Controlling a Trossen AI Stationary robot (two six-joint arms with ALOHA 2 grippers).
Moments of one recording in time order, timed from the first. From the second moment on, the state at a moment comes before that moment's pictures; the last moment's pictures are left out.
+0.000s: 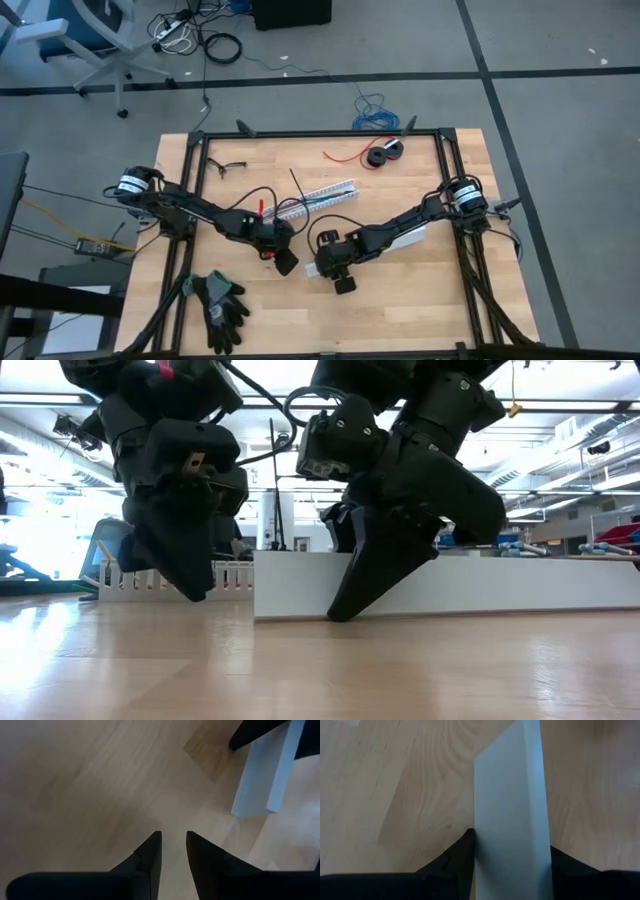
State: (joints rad) left arm -0.21 1.59 0.73 -0.12 0.08 -0.97; right arm 0.28 2.03 1.28 -0.31 0.05 -0.04
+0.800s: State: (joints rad) left arm -0.21 1.59 0.73 -0.13 -0.03 -0.88; right arm 0.24 2.03 1.28 -0.29 0.16 -0.18
